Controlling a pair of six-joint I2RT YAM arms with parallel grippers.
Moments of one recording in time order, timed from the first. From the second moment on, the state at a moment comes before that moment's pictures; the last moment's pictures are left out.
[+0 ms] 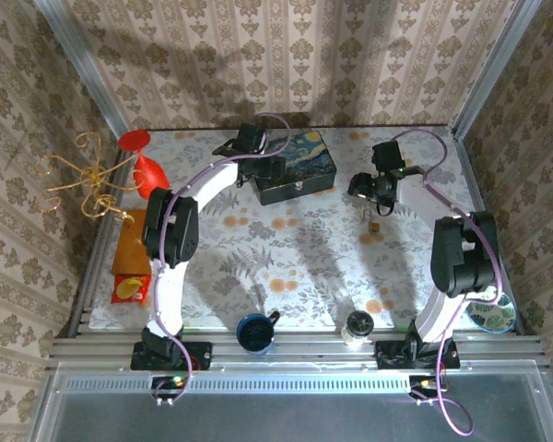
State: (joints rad) left arm -0.48 2.15 1.78 -0.50 0.00 -0.25; right arm 0.12 1.73 1.24 -0.53 -0.04 0.43
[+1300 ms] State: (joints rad) left arm -0.45 0.88 0.37 0.13 -0.32 0.00; right arm 0.06 0.79 0.39 -0.05 0.32 0.25
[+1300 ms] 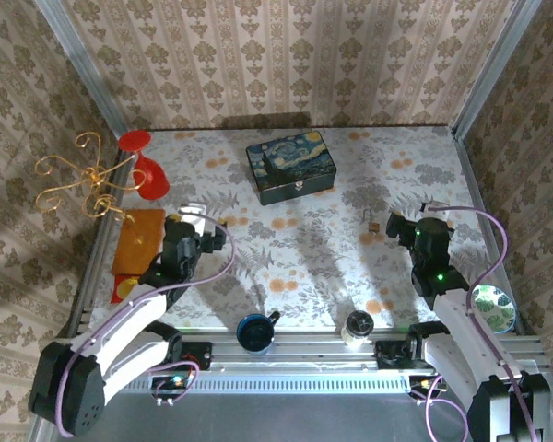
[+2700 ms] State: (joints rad) left arm 0.05 1.56 0.36 0.91 0.22 0.15; right arm 0.02 1.16 0.30 0.63 0.31 0.13
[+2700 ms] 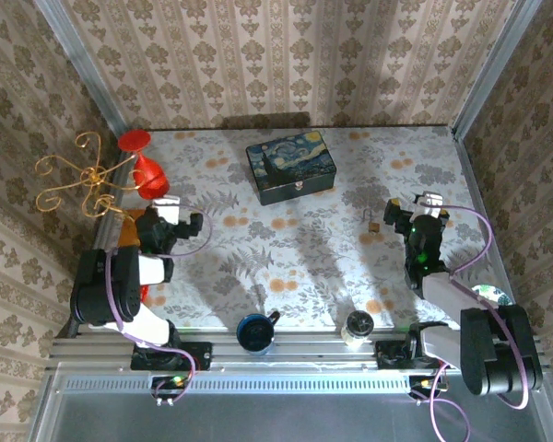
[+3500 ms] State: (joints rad) left arm 0.07 1.56 0.36 0.91 0.29 0.12; right arm -0.01 1.52 0.28 0.92 0.09 0.10
